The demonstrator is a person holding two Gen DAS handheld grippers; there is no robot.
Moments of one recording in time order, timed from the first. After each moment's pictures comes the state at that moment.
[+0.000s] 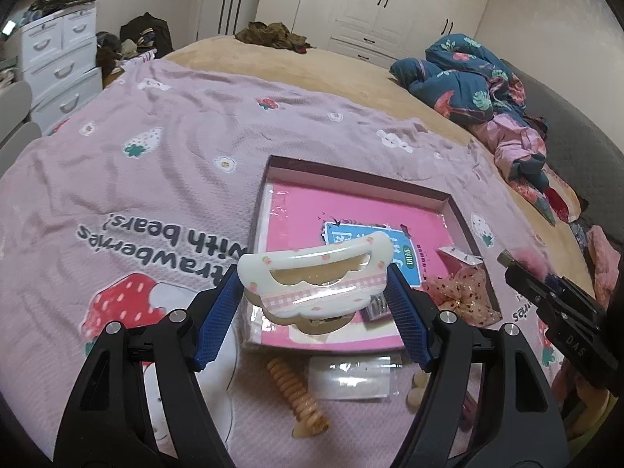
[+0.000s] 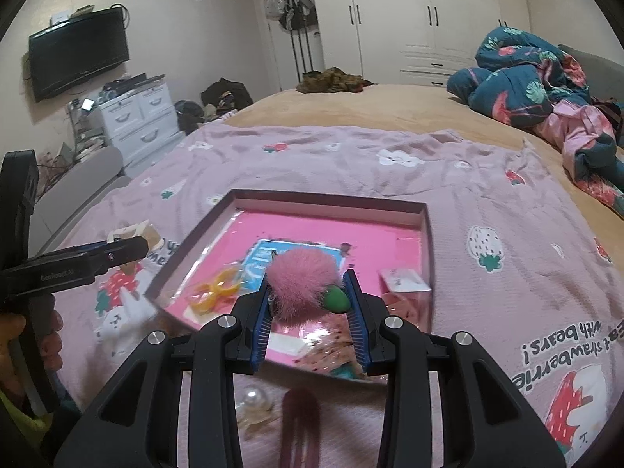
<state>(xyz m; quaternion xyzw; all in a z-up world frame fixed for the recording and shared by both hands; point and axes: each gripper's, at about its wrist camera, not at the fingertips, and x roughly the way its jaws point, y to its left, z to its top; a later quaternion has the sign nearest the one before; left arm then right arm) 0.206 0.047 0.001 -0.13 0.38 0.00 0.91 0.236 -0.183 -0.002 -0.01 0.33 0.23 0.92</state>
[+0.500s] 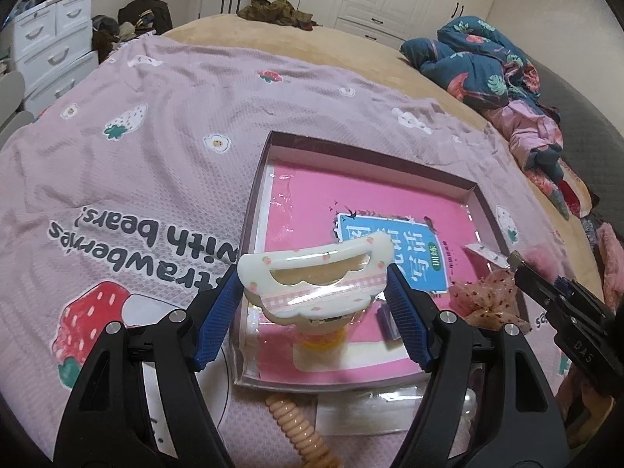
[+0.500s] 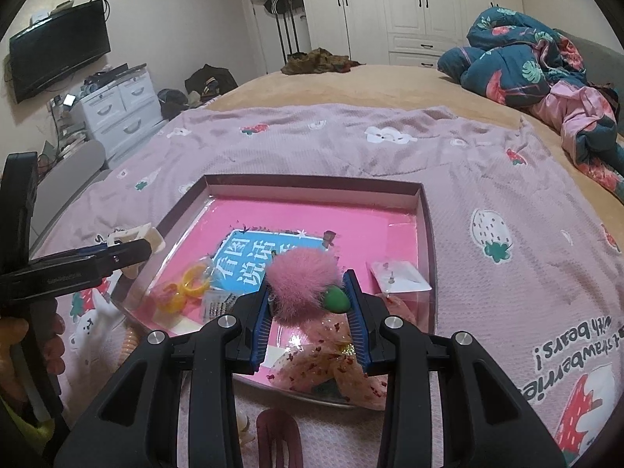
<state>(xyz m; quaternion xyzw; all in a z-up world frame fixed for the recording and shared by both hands) 0.245 0.050 -0.032 -0.12 0.42 0.00 0.90 0.271 -0.177 -0.030 -0.01 0.36 0.21 0.91</state>
